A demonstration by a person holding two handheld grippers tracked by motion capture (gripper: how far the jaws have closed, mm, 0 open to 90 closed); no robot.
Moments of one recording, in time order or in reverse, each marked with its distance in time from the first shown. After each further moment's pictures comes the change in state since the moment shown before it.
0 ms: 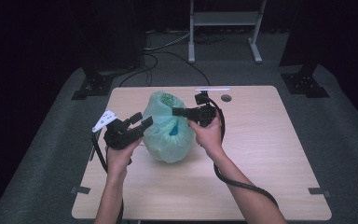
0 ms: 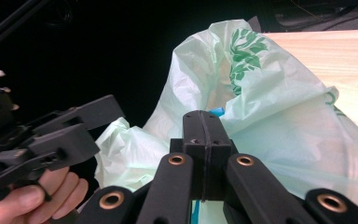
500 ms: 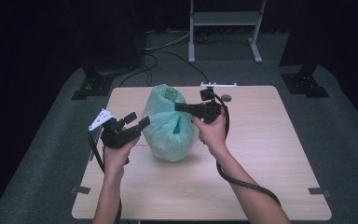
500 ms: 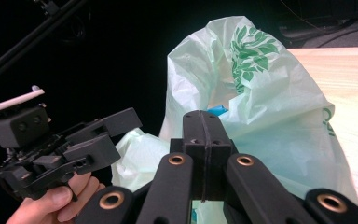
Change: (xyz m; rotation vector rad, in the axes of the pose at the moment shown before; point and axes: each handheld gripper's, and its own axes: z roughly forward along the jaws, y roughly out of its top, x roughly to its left) left arm 0.006 0.002 -0.004 -0.009 0.026 -0.032; right arm 0.006 0.010 -0.018 -0.047 0.025 0.011
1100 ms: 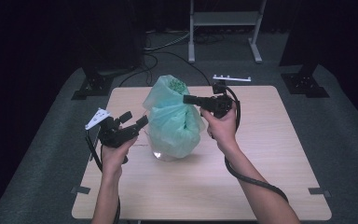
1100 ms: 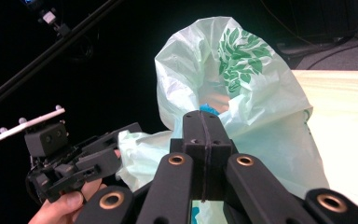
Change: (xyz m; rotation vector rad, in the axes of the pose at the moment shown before) left arm 0.002 0.004 -0.003 -0.013 0.001 -0.020; right arm -0.001 0.017 -0.032 -0.062 0.013 0.003
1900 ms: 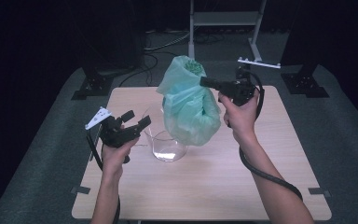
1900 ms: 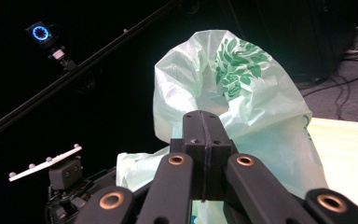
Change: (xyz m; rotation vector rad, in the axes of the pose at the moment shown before) left arm -0.006 0.003 0.001 -0.014 -0.055 -0.004; right arm 0.015 0.036 -0.054 -0.129 -0.030 -0.038
